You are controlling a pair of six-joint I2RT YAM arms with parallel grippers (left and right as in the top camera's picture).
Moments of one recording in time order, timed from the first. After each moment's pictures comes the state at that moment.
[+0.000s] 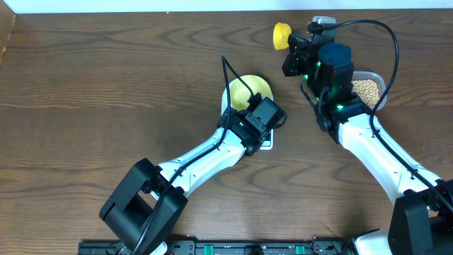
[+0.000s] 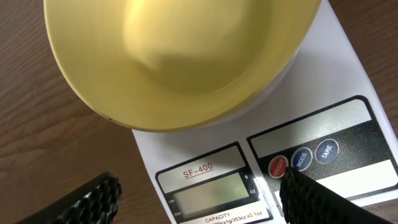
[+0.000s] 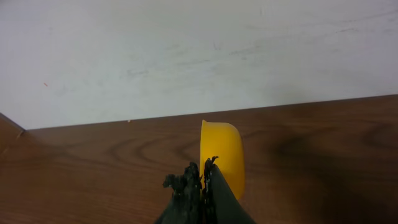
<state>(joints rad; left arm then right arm) -0.78 1.79 1.15 -0.55 -0.41 -0.17 0.32 1.60 1.06 0.29 -0.01 0.35</state>
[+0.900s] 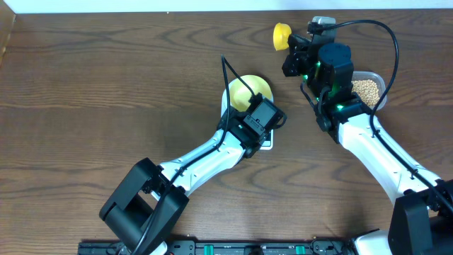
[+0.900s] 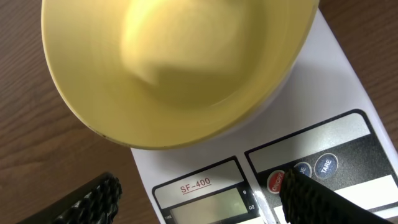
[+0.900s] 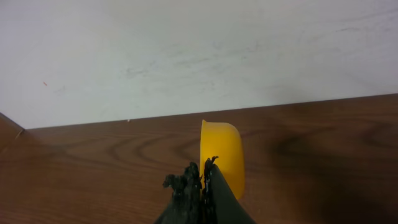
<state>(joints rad) -0.78 1.79 1.12 -0.47 -0.41 -0.14 0.32 1.60 1.06 0.29 -0.01 0.35</state>
